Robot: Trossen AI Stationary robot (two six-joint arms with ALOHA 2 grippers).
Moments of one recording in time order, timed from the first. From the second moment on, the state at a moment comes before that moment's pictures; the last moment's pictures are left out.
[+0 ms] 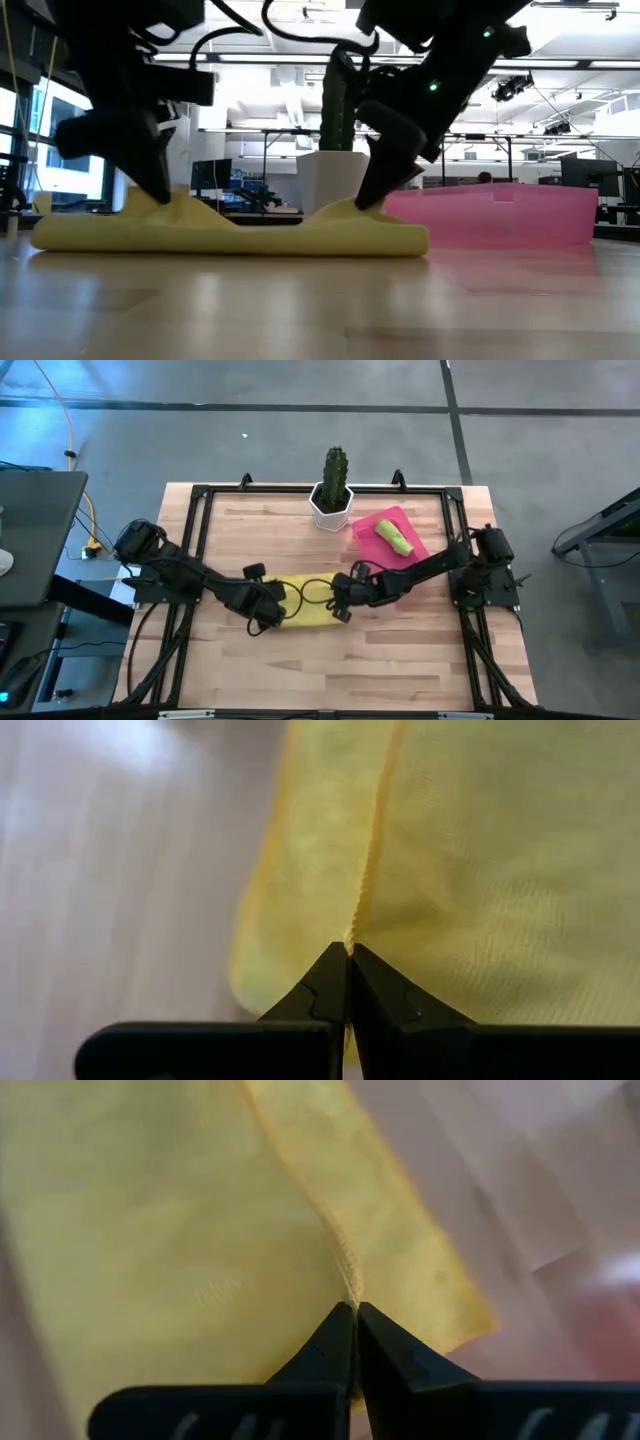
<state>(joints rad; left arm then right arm) -0.27 1.64 0.92 -0.78 -0.50 -0.61 0.22 1.83 1.07 -0.27 0.40 0.48</state>
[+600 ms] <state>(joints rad) -0.15 1.64 0.92 -0.80 -0.60 -0.57 0.09 1.82 1.07 -0.32 0.38 0.38</state>
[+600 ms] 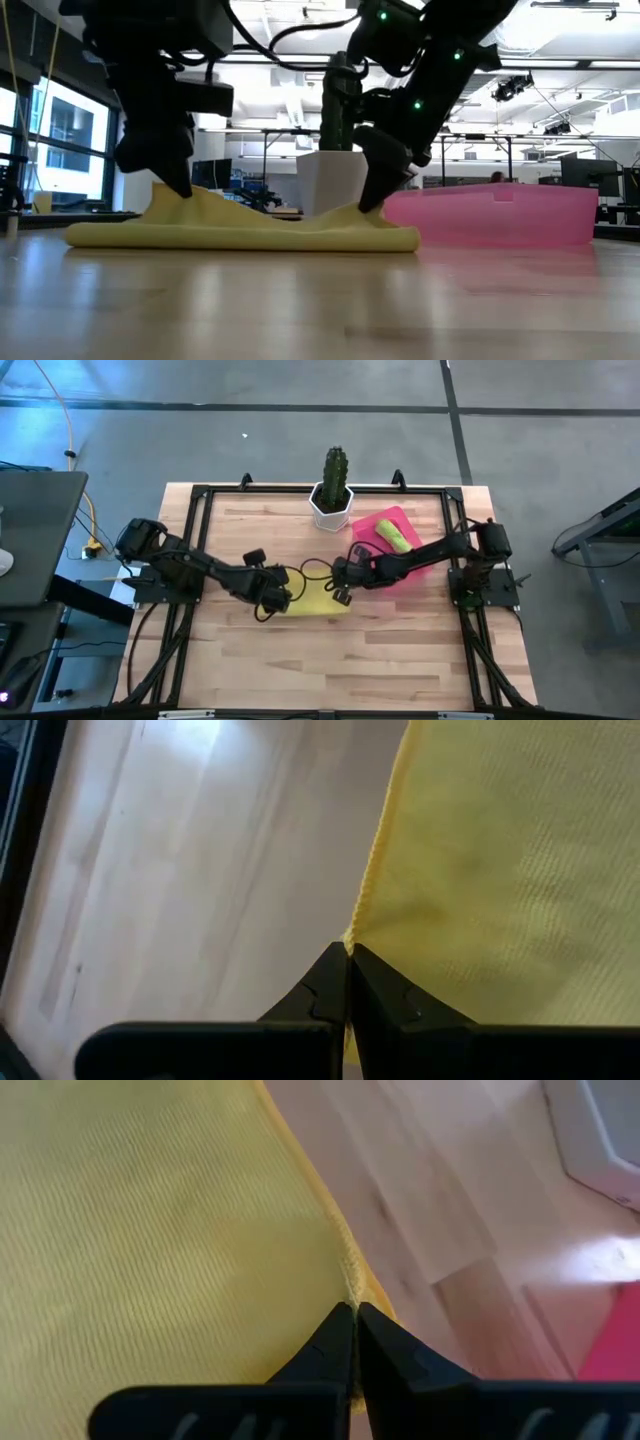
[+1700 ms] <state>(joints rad) -0.09 1.64 0.92 -0.80 -0.50 -0.59 0.08 1.80 1.14 -0.40 0.31 0.38</state>
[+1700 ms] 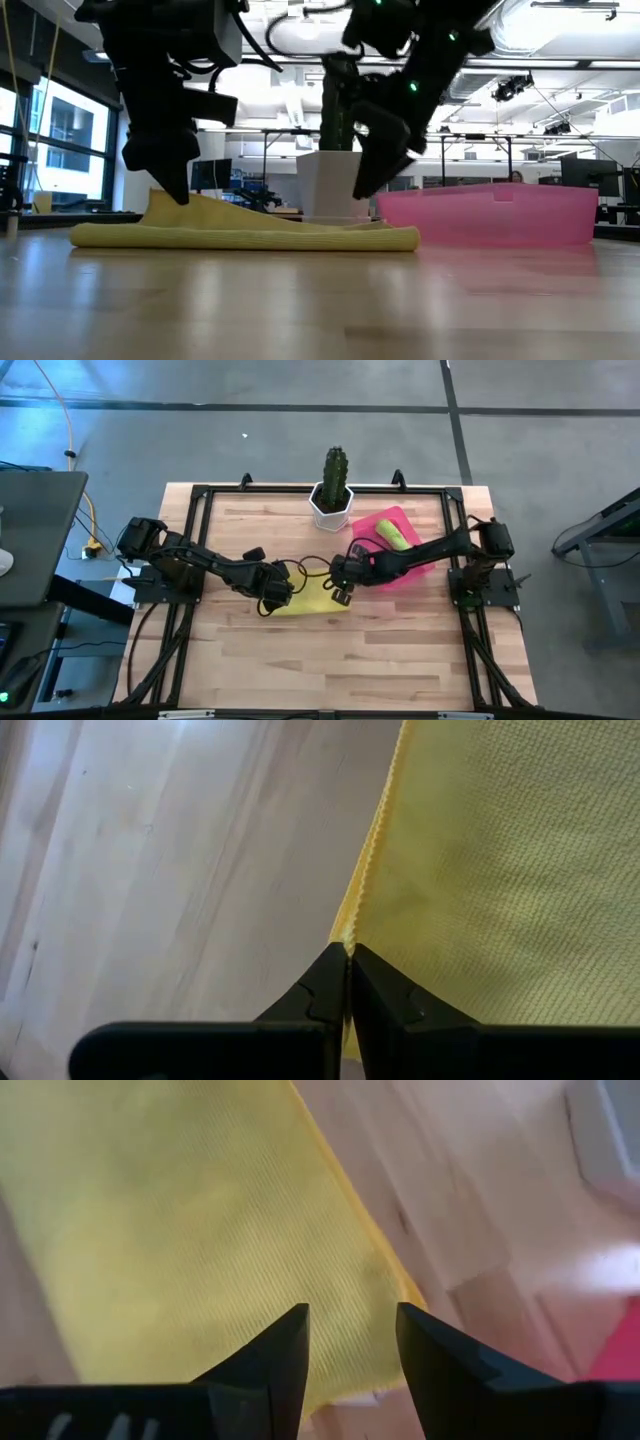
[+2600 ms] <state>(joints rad) -0.09 1.64 0.92 -1.00 -0.71 -0.65 0.08 1.80 1.00 -0.26 0.31 0.40</state>
